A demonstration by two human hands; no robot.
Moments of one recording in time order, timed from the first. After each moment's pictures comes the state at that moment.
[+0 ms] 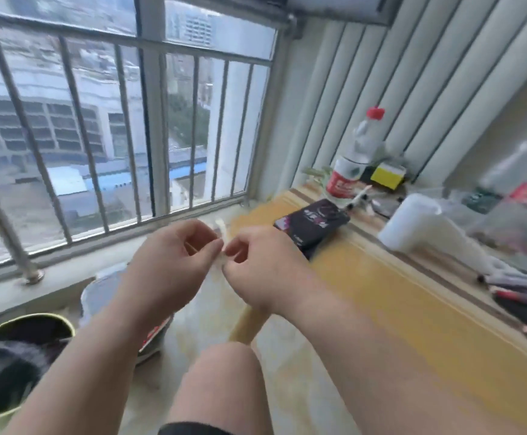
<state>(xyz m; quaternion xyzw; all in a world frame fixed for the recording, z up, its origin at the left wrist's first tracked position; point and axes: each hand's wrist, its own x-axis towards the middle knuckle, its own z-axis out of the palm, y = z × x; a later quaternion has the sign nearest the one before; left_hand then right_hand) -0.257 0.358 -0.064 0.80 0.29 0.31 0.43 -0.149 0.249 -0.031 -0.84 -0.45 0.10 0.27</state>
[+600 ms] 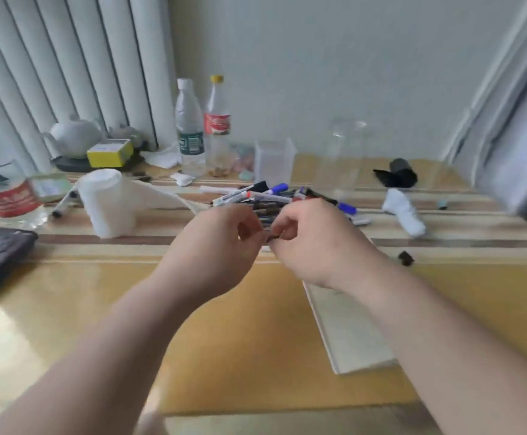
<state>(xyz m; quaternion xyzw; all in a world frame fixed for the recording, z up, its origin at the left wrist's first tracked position) -0.033 0.000 -0.007 0.93 -0.14 0.13 0.33 -0.035 -0.167 0.009 -0.95 -0.07 -0.06 0.29</state>
